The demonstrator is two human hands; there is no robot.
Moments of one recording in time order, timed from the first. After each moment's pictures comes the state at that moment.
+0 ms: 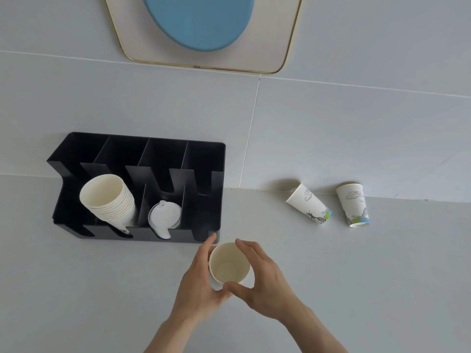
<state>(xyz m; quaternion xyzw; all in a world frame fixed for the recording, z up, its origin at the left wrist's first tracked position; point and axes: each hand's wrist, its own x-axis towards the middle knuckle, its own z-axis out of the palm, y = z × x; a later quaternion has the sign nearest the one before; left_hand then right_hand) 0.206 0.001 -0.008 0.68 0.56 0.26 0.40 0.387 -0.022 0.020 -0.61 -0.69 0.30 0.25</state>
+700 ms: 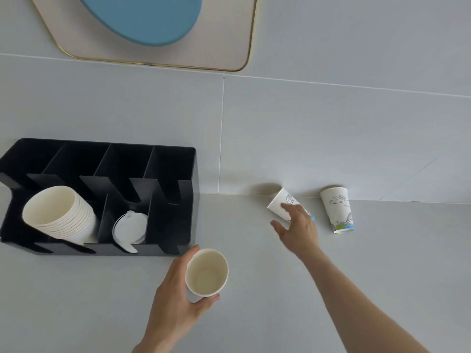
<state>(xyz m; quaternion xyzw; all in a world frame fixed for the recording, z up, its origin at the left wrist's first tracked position) 0.237 0.009 -0.009 0.68 0.57 0.27 0.36 0.547 0.084 -0.007 -0.79 -0.55 0.15 0.22</state>
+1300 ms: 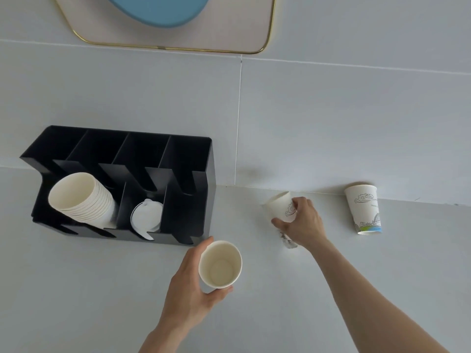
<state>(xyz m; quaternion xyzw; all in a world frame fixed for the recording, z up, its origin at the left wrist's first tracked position) 0.248 0.011 -0.011 0.67 0.59 0.28 0.35 0.537 0.112 -0.014 -0.79 -0.52 0.26 0.17</state>
